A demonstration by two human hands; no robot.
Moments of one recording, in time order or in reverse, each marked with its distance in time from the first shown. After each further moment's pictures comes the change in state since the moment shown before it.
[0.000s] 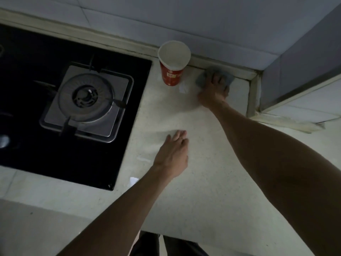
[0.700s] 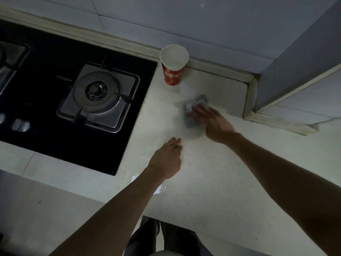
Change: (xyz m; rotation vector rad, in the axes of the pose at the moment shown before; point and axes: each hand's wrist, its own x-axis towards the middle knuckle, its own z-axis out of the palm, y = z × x) left_hand -0.038 0.011 0.008 -0.099 -0.012 -0.070; right_hand -0.090 0.075 0.016 -0.069 0.023 -0.844
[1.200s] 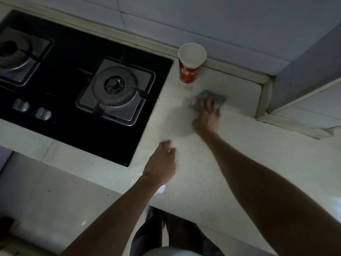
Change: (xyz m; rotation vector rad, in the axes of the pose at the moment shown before) left_hand -0.055 -0.021 0.001 0.042 0.112 -0.138; right_hand 0.045 -0.091 0.017 0.157 0.137 0.581
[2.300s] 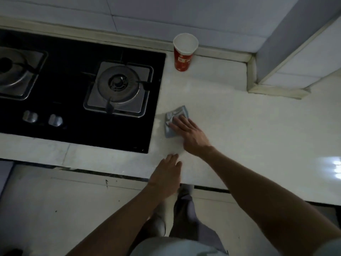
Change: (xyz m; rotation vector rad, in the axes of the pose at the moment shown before) left_hand -0.093 -0.051 0.040 0.172 -0.057 0.327; right_hand -0.129 -0.045 0.038 -0.106 -0.142 -0.455
